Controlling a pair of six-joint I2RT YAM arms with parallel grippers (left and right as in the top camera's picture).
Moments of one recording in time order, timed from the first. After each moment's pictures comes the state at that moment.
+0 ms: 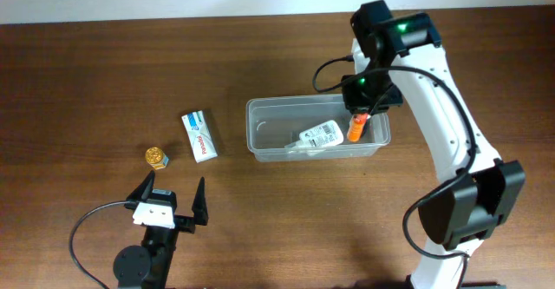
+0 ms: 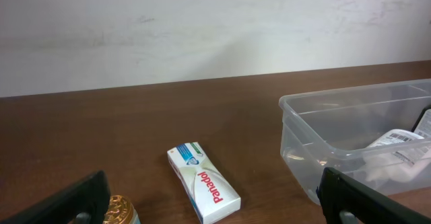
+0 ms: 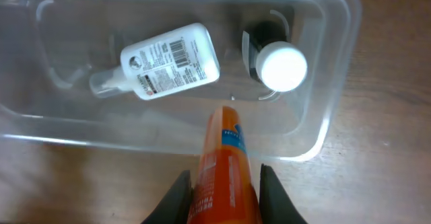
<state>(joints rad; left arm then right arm) 0.00 0.01 0.01 -0.06 0.17 0.02 0.25 1.97 1.97 -1.50 -0.06 0.18</state>
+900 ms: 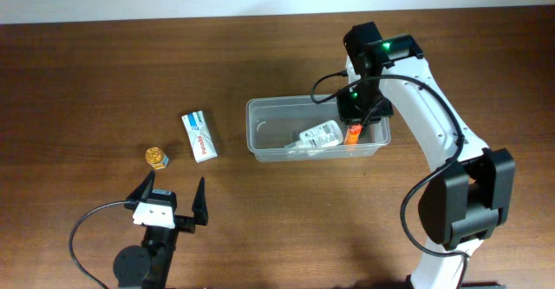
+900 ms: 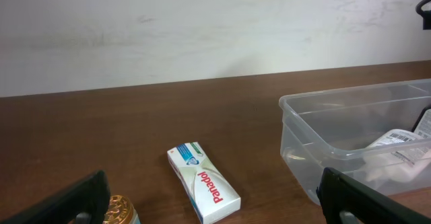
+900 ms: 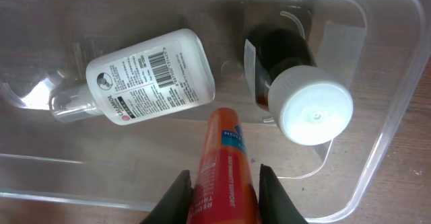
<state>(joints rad) 0.00 0.01 0.01 -0.06 0.17 0.02 0.25 1.97 1.76 -1.31 -0.05 0.18</state>
